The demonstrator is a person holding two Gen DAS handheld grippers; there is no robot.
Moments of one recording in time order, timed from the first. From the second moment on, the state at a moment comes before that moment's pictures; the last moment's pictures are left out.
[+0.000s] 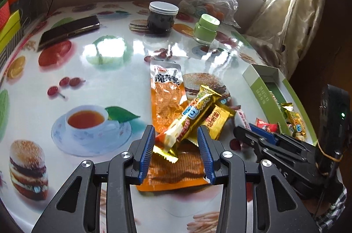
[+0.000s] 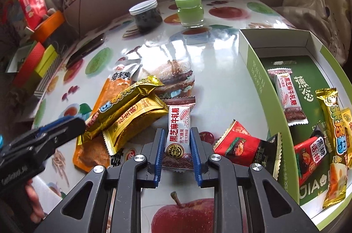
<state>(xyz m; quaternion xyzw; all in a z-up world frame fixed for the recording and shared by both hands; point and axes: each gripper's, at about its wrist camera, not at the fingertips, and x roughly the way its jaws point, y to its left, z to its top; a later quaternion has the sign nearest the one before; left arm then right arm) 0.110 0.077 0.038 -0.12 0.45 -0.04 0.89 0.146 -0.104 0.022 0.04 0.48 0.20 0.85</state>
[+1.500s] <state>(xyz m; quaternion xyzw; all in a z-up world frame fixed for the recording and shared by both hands) 0.142 0.042 0.018 -0.02 0.48 -0.06 0.88 0.138 -0.116 0.023 0.05 0.48 0.20 0.85</state>
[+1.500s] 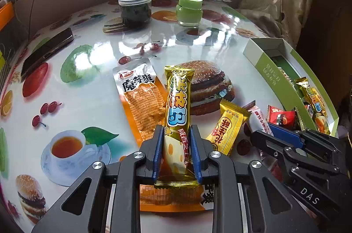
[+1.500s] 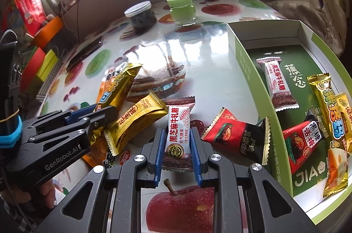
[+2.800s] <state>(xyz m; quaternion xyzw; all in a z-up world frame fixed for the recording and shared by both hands) 0.101 0.025 0.065 -0.04 0.43 -0.08 0.90 0.107 -0.143 0.059 0.06 0.44 0.18 0.88</state>
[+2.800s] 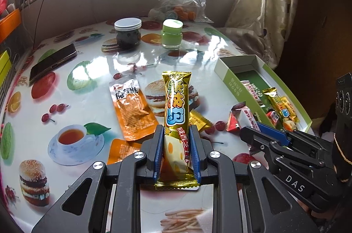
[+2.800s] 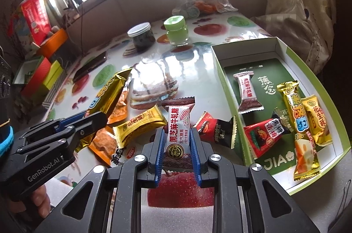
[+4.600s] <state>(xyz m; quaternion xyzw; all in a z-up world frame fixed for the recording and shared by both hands) 0.142 -0.113 0.067 -0.03 0.45 -0.19 0.87 0.106 -0.276 0.067 0.11 0.42 0.06 0.90</state>
